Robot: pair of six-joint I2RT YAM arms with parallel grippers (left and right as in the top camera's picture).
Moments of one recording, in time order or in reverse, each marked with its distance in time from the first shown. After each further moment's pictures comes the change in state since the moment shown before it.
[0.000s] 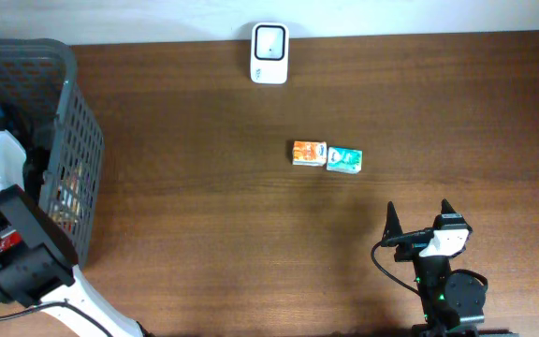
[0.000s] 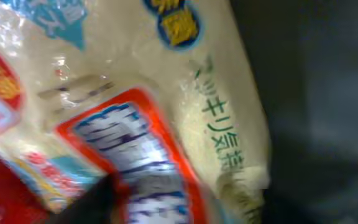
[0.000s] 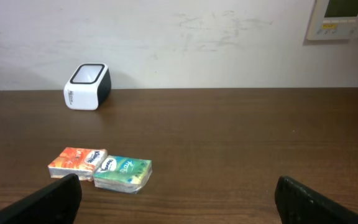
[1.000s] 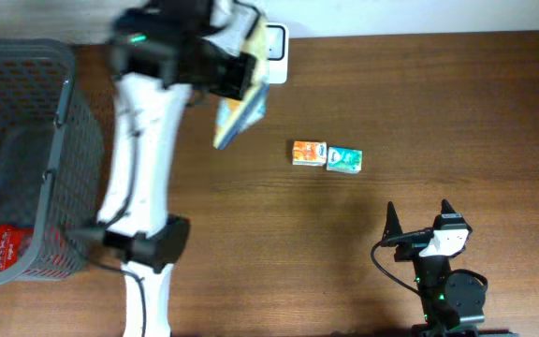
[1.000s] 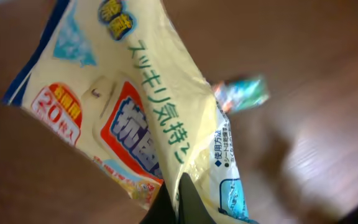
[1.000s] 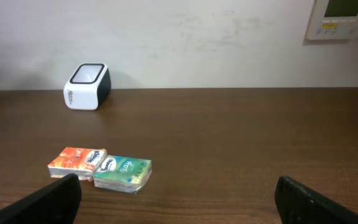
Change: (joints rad) left arm -0.890 0.124 1.194 -0.714 0.383 0.543; right arm 0.000 0.001 0.000 0.000 0.000 0.000
